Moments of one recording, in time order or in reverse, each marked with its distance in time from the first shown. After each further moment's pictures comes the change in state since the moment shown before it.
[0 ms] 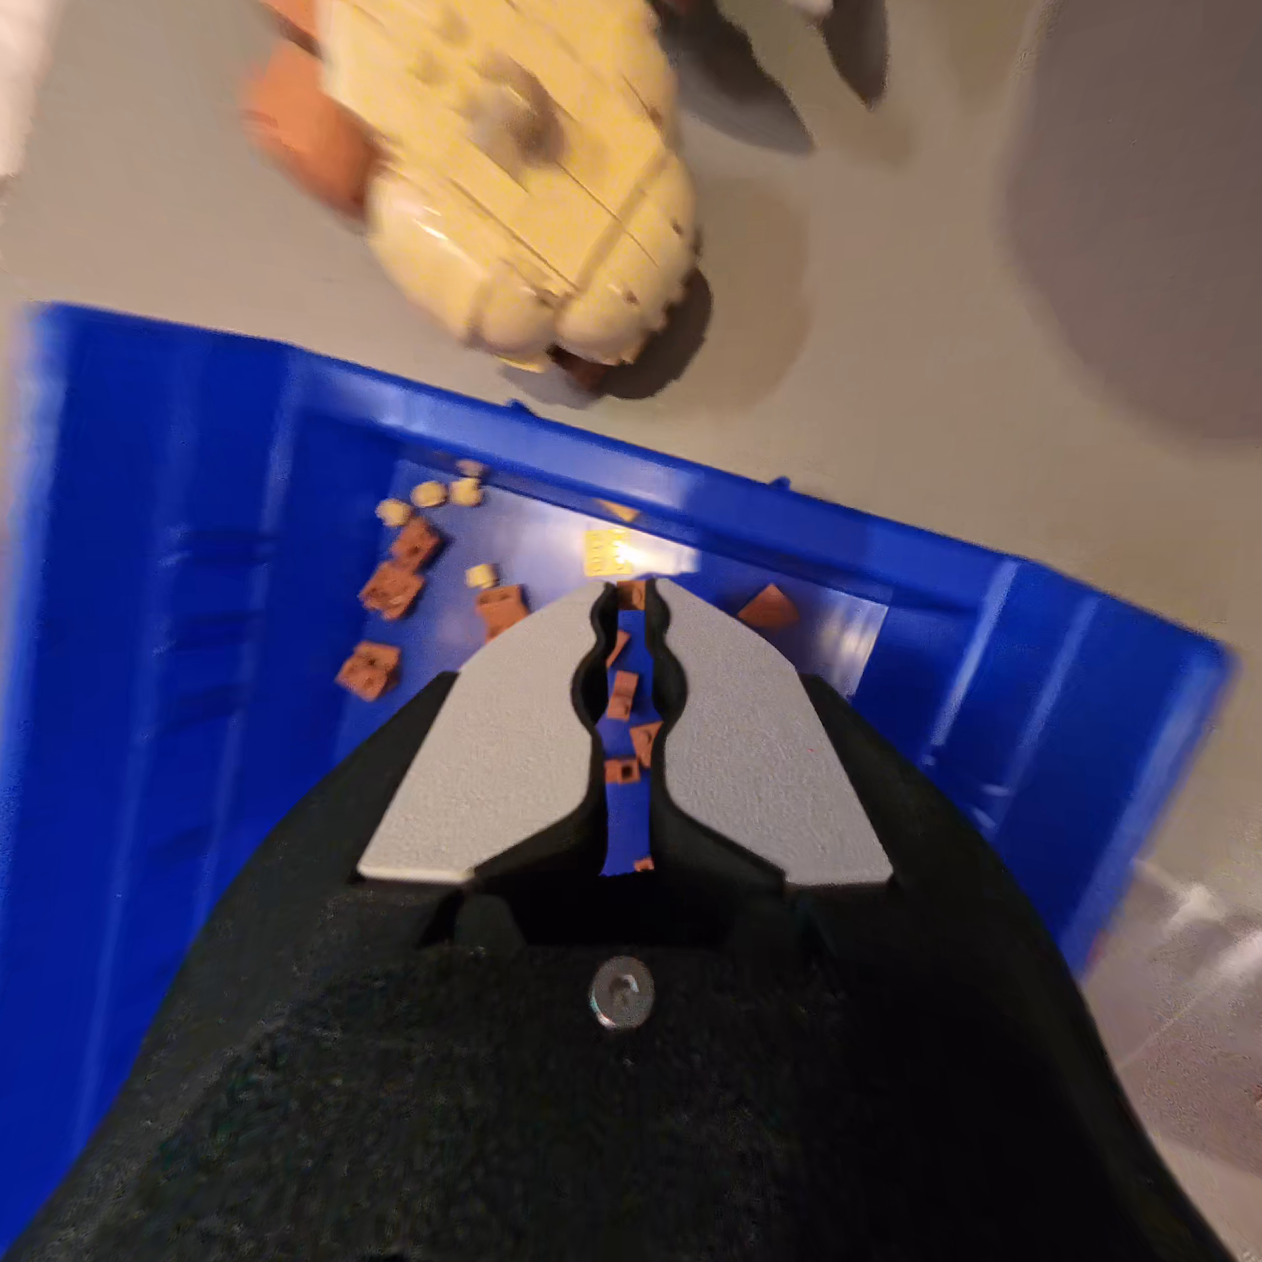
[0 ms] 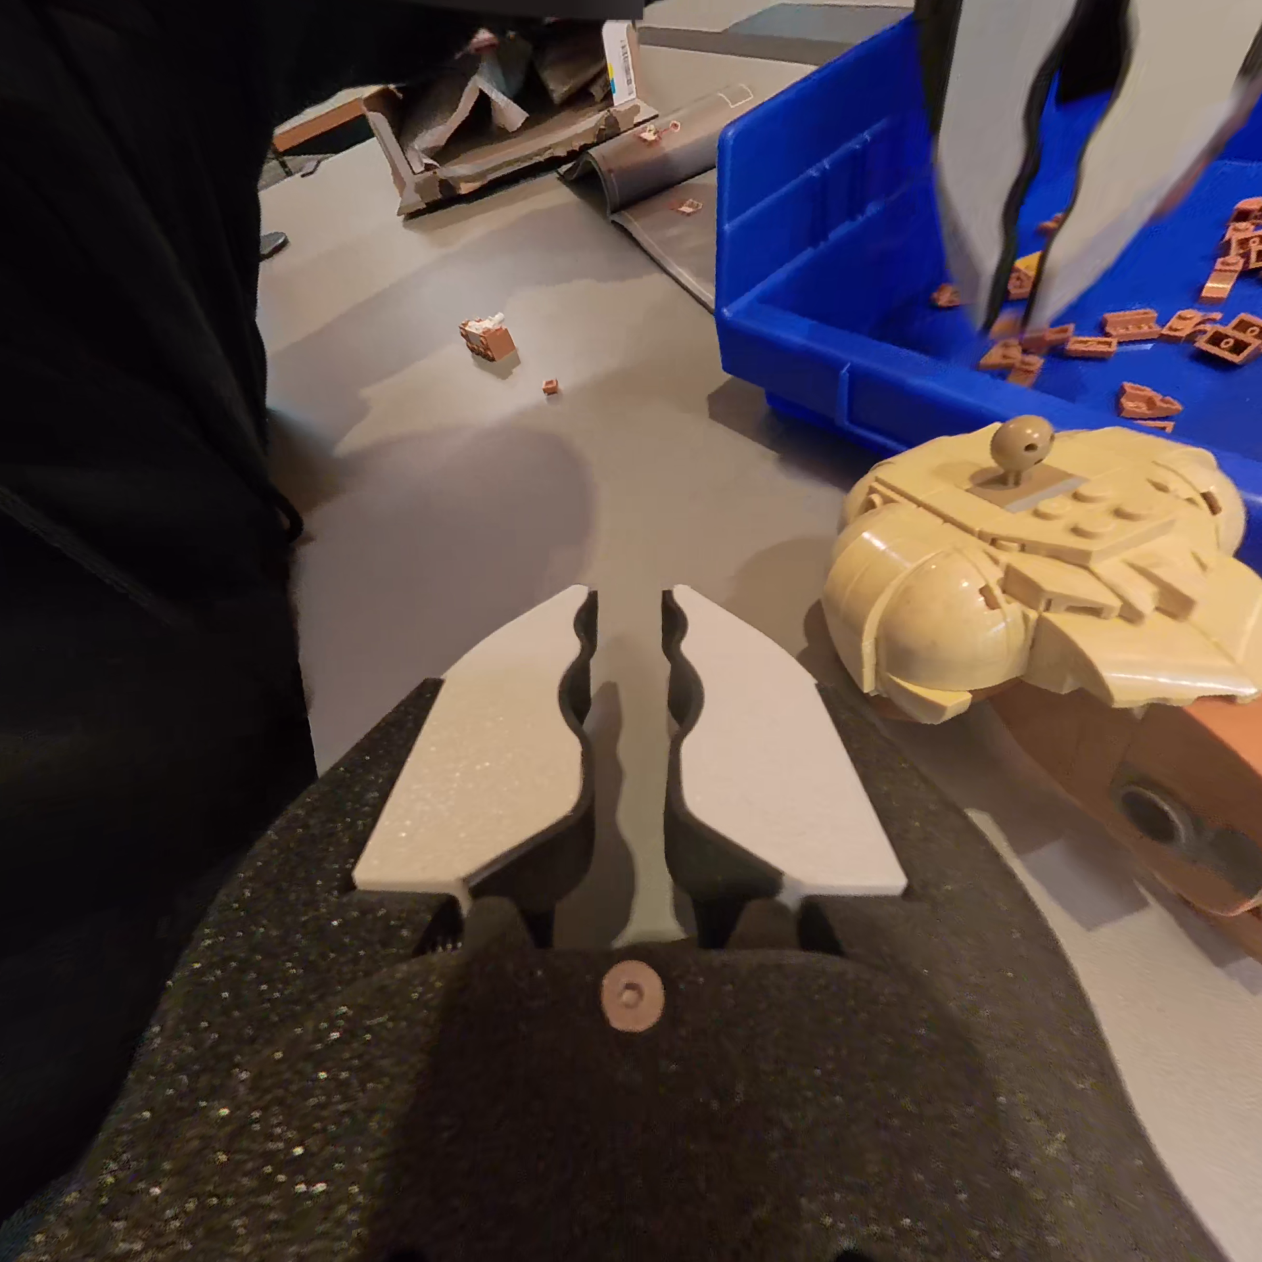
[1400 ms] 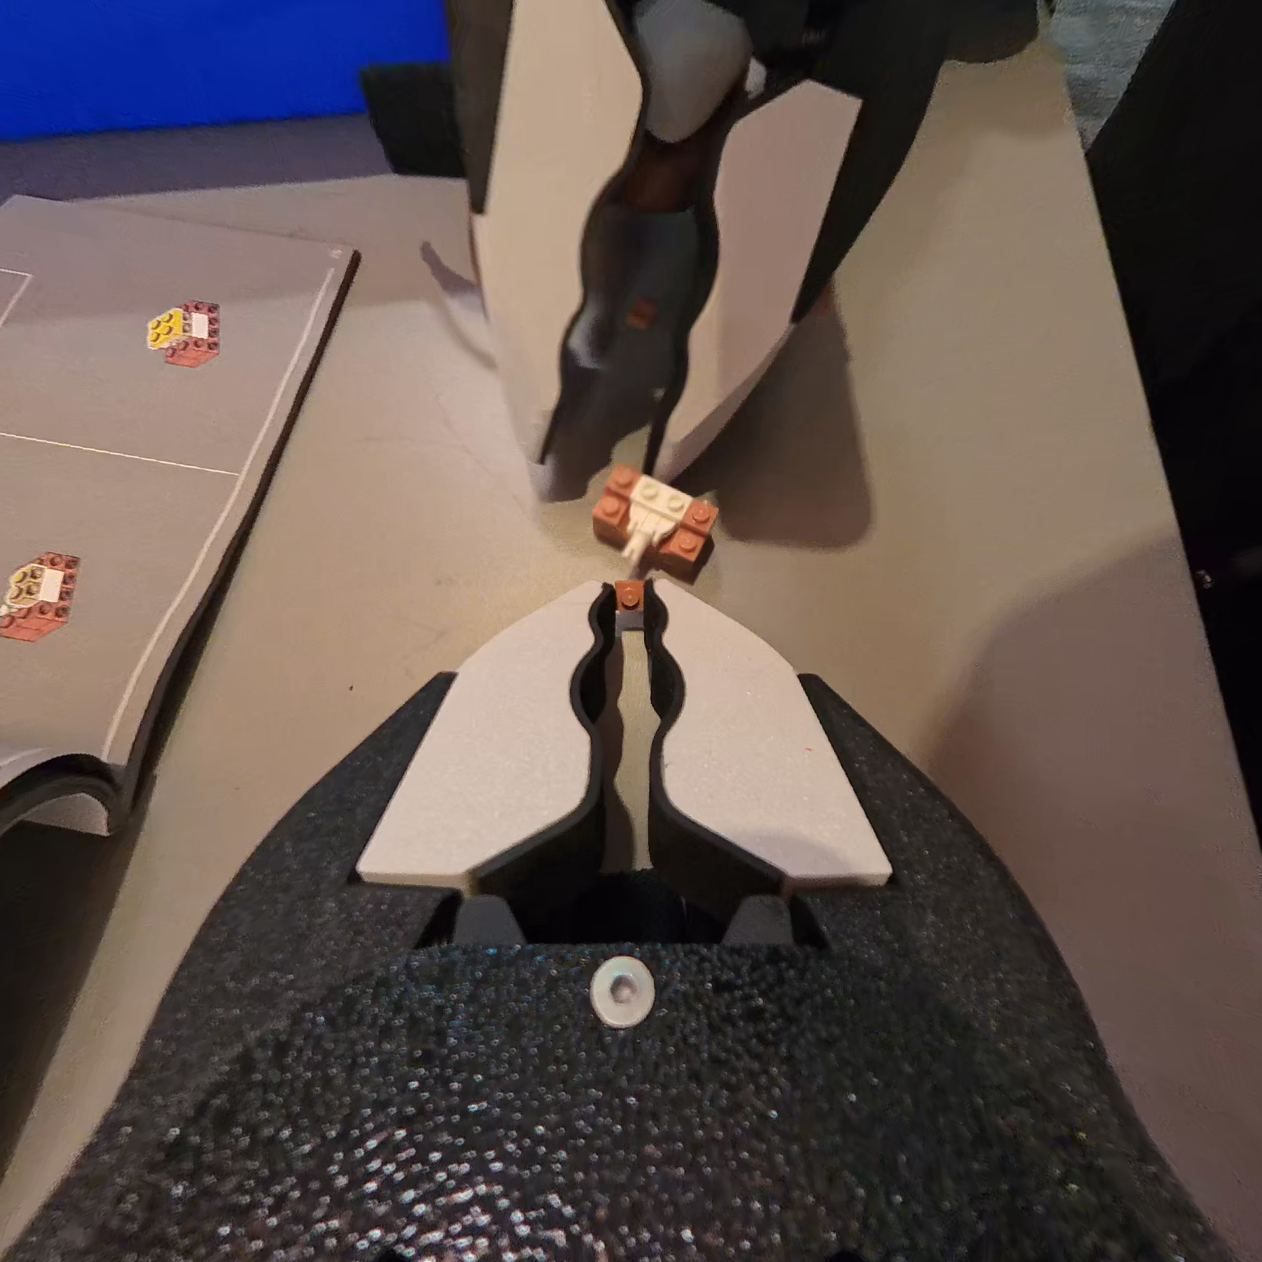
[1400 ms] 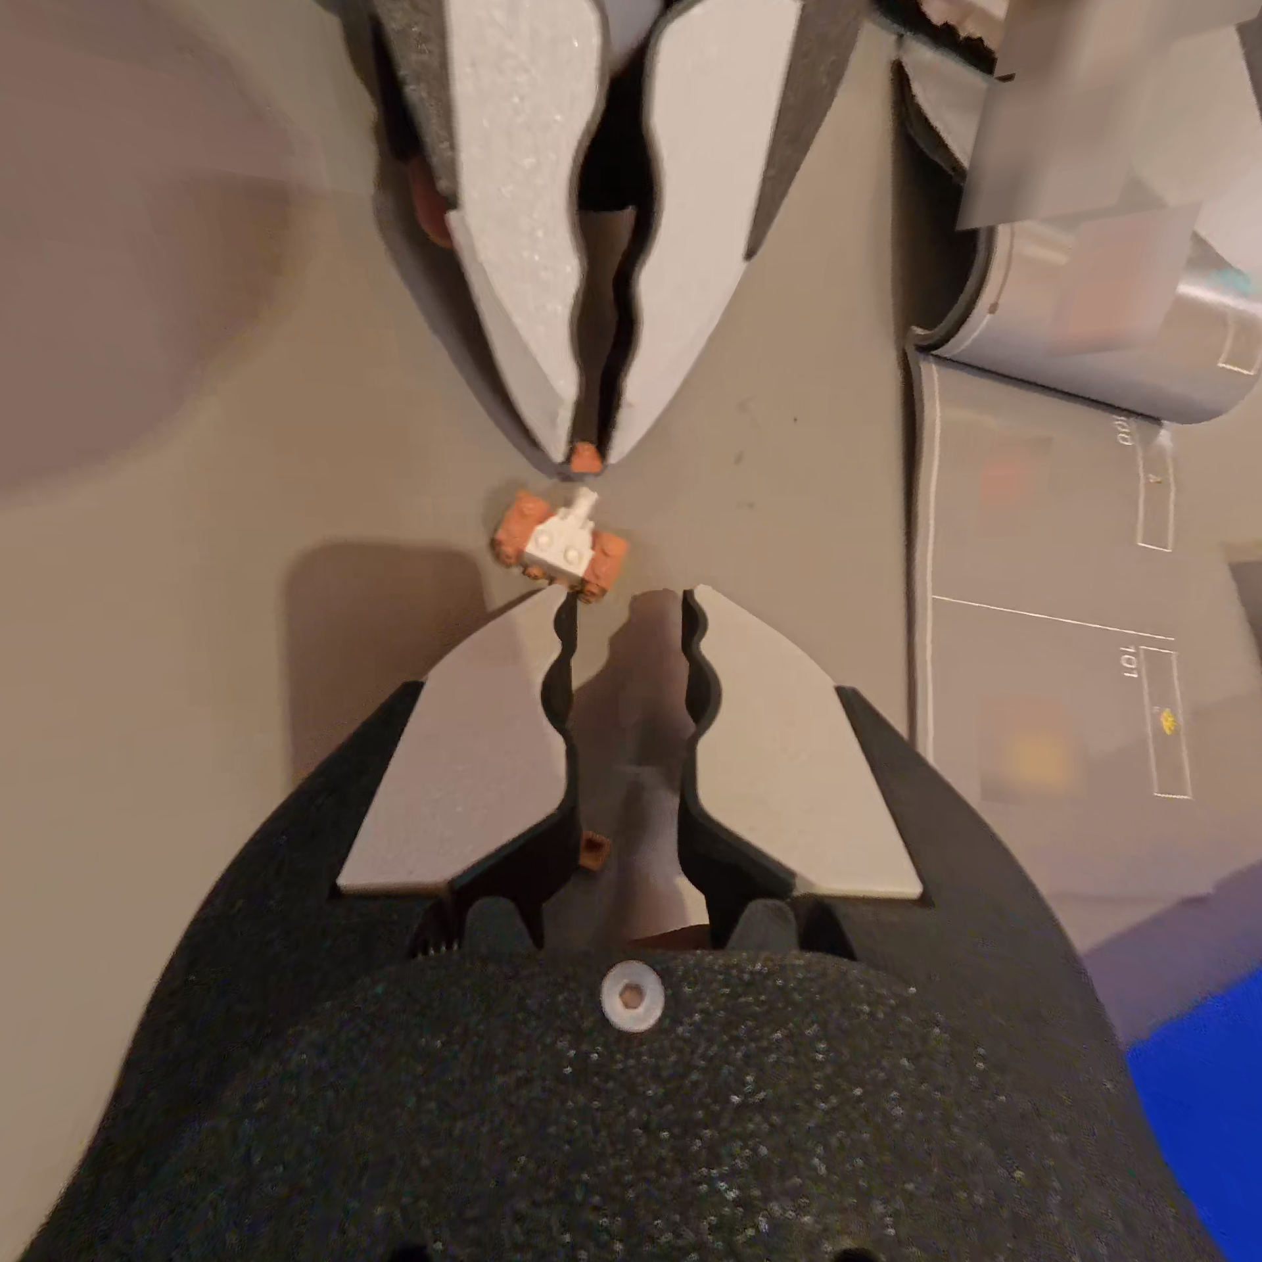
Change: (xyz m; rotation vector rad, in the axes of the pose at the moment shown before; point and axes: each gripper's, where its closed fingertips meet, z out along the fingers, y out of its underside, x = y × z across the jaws) left arm 0.296 0.035 -0.004 0.309 -0.602 -0.966; right arm -0.065 -0.047 0.253 -0.371 -0.098 -0.660
